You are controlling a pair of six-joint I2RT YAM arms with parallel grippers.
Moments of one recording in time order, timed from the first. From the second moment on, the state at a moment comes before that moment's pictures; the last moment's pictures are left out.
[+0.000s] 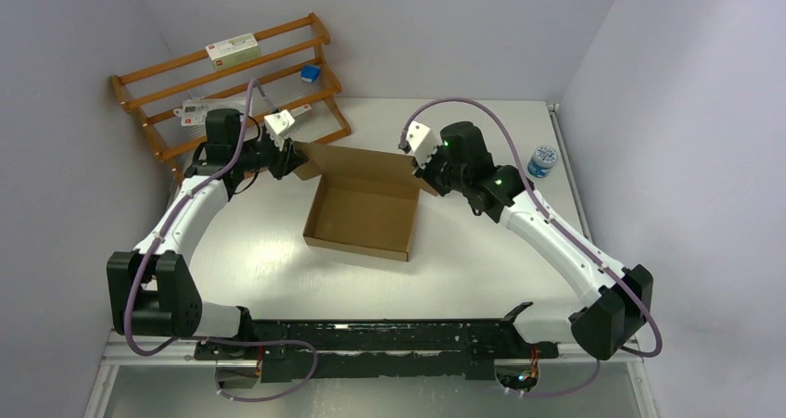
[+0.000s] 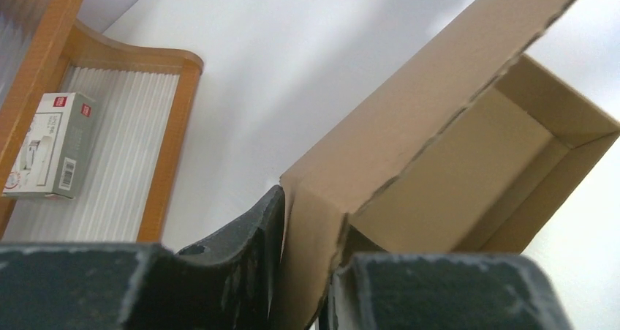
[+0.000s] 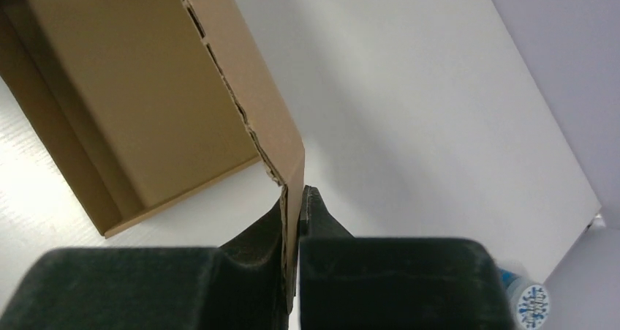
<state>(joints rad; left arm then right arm) -0.06 1.37 1.03 -0.20 0.80 0.48 0.62 1.28 1.21 -0.54 -0.03 -0.49</state>
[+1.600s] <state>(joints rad) -0.38 1.36 1.19 -0.42 0.10 -0.24 0.61 1.26 0.96 -0.07 0.34 0.02</state>
